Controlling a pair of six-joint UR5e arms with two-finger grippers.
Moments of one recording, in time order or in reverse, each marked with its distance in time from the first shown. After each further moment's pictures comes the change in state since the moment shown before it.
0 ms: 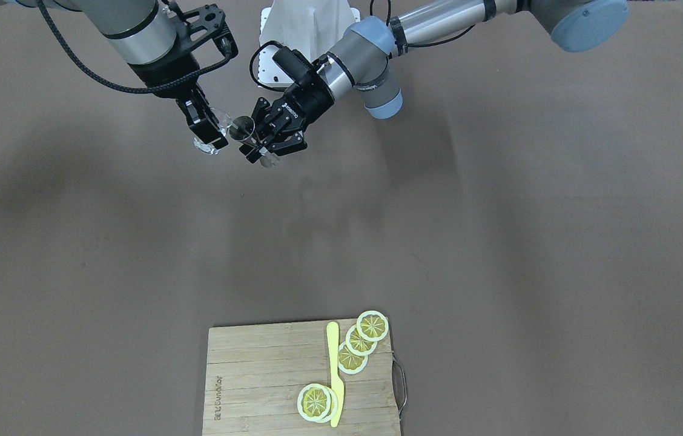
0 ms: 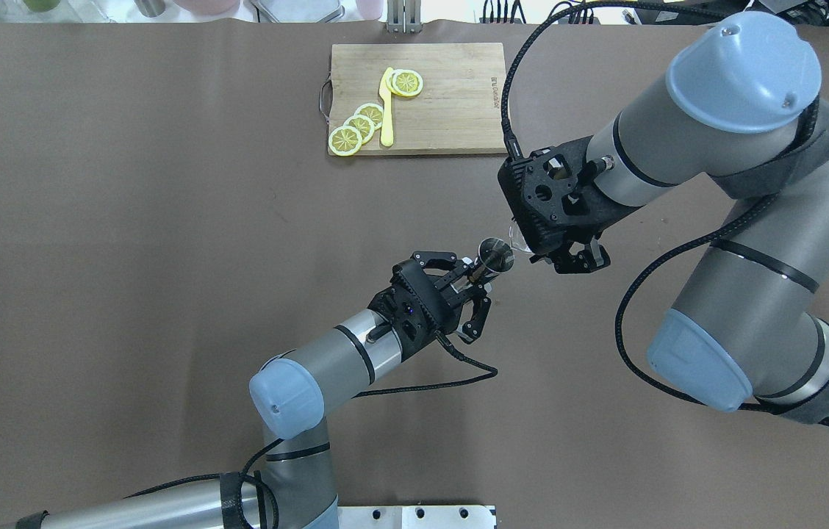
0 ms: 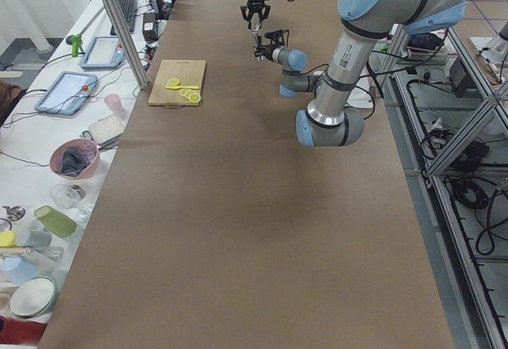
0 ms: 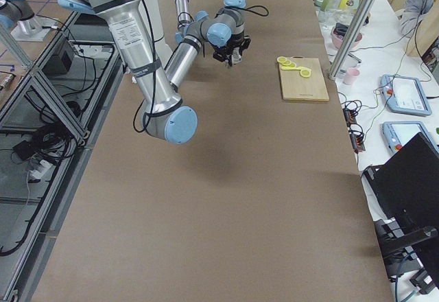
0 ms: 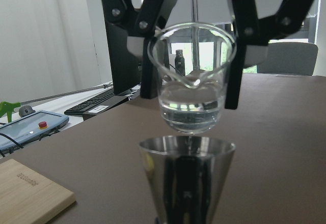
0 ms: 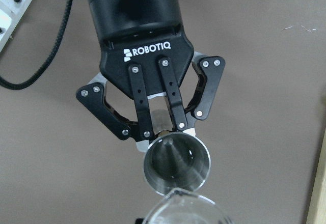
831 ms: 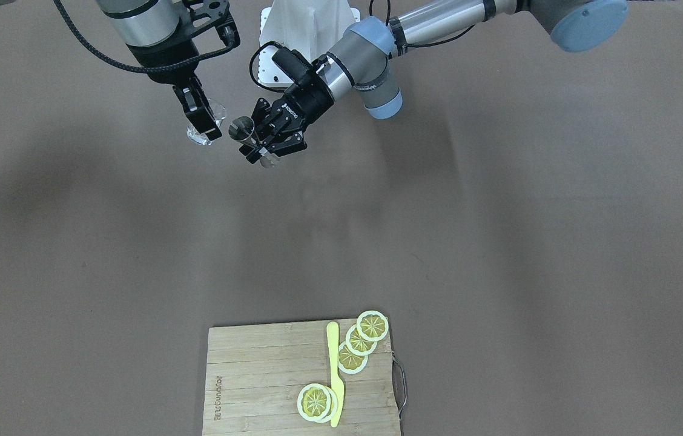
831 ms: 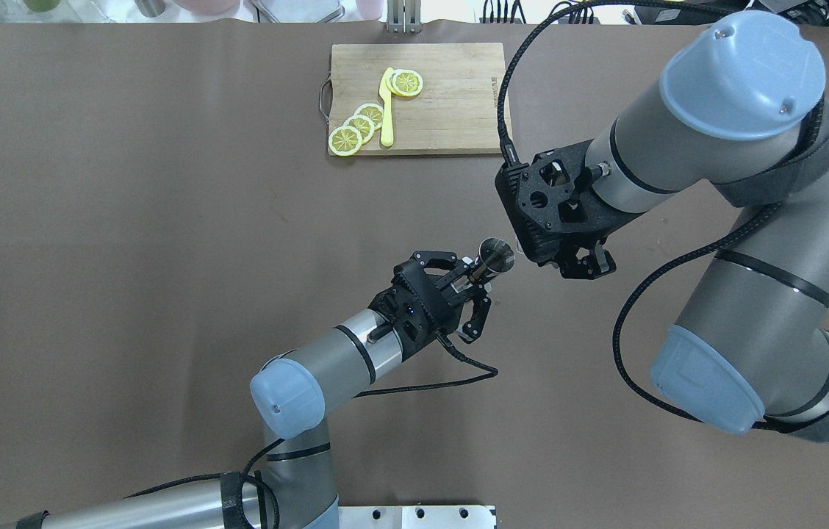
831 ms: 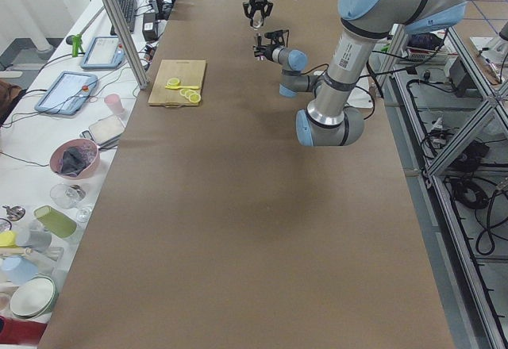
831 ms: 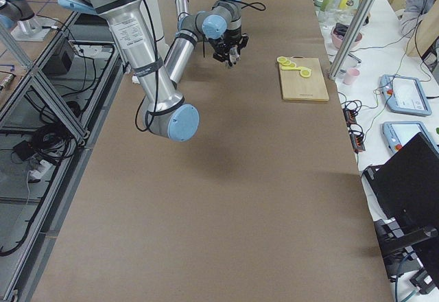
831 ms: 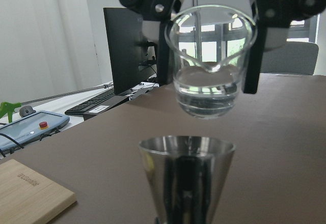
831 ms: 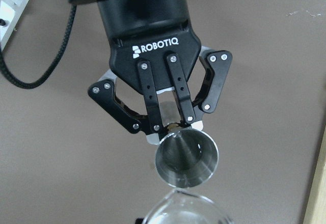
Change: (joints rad) left arm 0.000 -0.001 0.002 0.002 0.002 0.012; right arm -0.023 0.028 0.046 -0.128 -0.061 0.004
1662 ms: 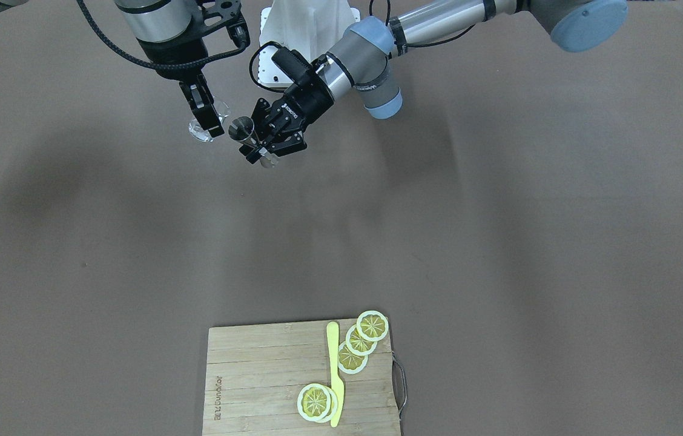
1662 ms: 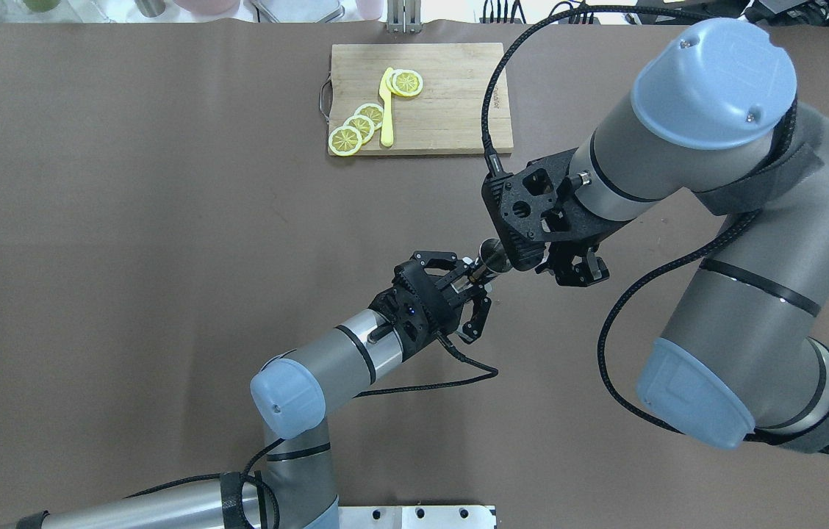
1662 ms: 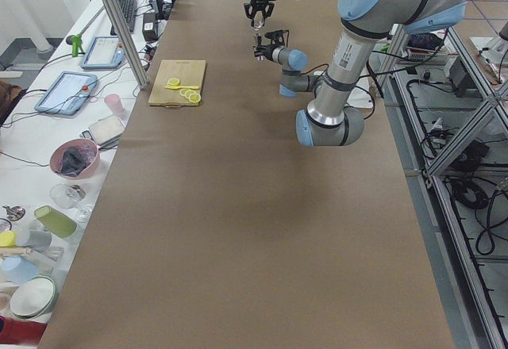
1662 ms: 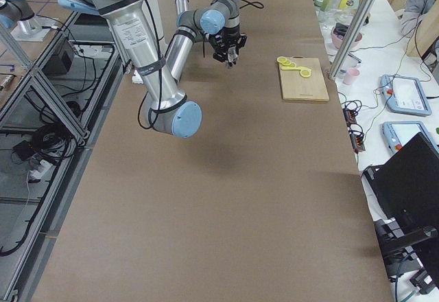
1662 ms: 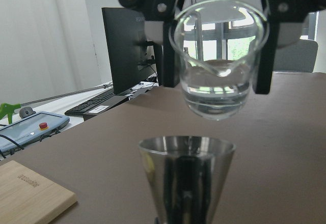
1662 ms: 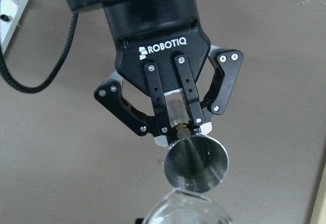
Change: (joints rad) left arm 0.000 0.000 0.000 0.003 -0.001 0.001; right arm -0.025 0.033 0.004 -0.083 -0.035 0.003
